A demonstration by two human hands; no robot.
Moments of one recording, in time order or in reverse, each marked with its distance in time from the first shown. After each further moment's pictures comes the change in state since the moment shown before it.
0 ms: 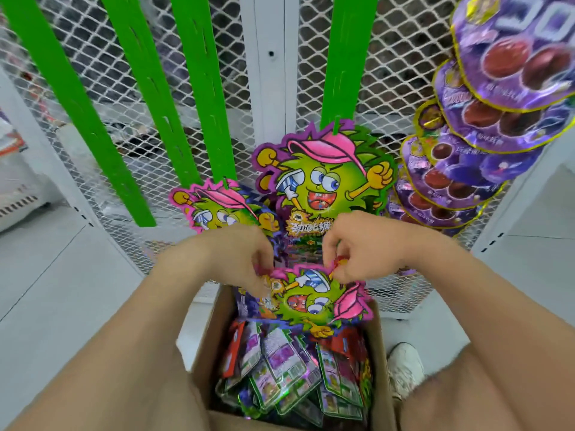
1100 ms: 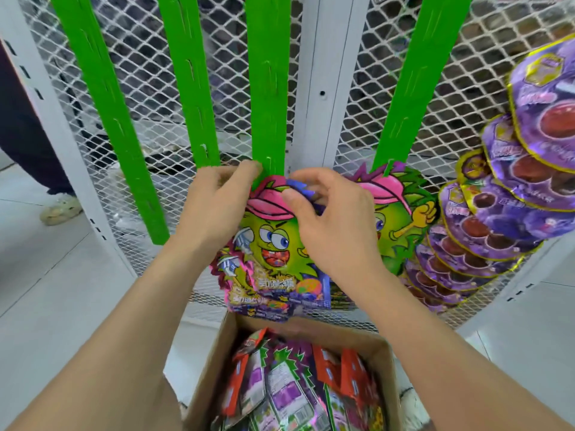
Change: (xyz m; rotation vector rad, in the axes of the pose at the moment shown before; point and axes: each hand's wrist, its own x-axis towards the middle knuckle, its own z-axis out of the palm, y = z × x) left_hand -0.023 -0.002 -0.057 -0.976 1.015 -0.142; right_hand 0.072 -0.088 -0.008 0.424 1.096 -0.081
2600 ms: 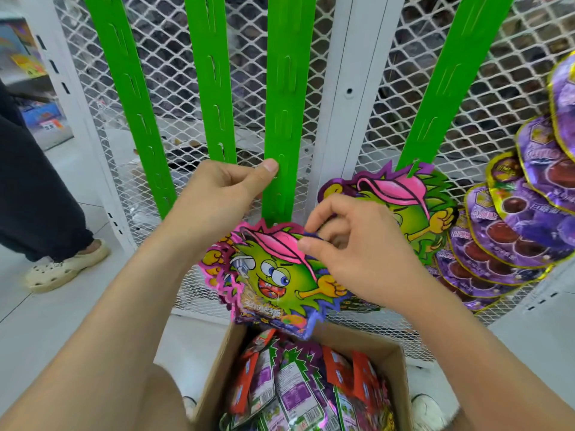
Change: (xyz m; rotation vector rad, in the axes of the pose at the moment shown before) left_hand 0.009 -0.014 -0.032 0.077 -0.161 0.093; right_hand -0.016 -0.002 -0.025 0.025 -0.433 0.053
